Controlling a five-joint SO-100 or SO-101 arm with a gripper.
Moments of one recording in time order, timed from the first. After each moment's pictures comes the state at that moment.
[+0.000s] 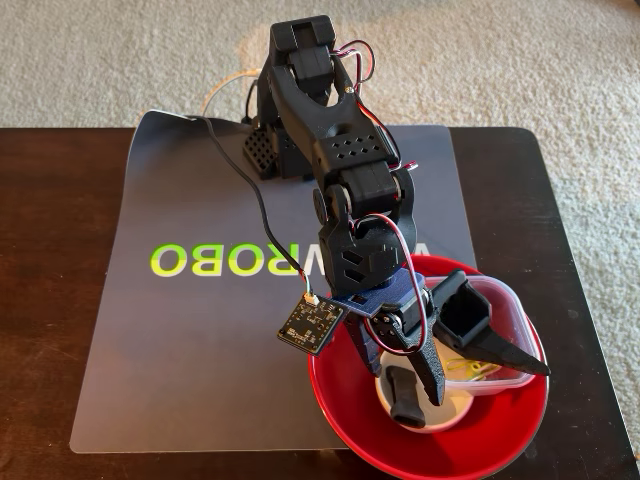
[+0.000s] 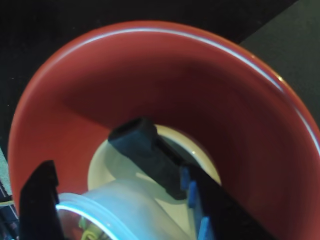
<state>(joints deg) -17.3 69.2 64.2 60.8 30.1</state>
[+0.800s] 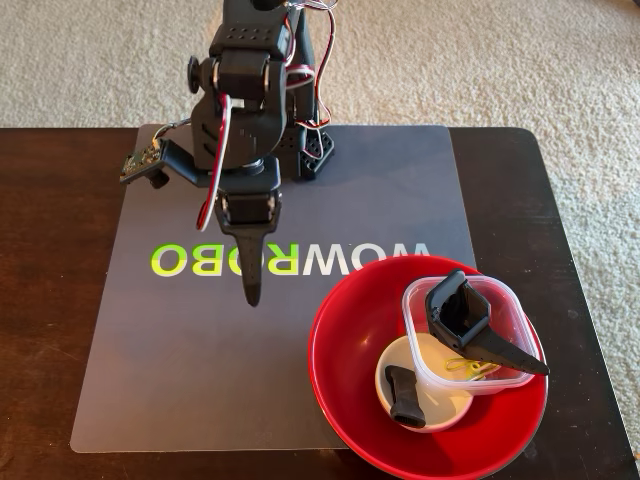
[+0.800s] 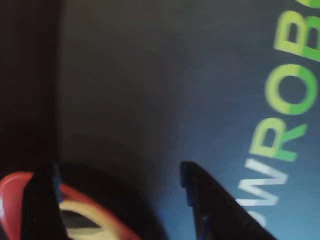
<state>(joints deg) 6.2 111.1 104.9 71.9 7.3</state>
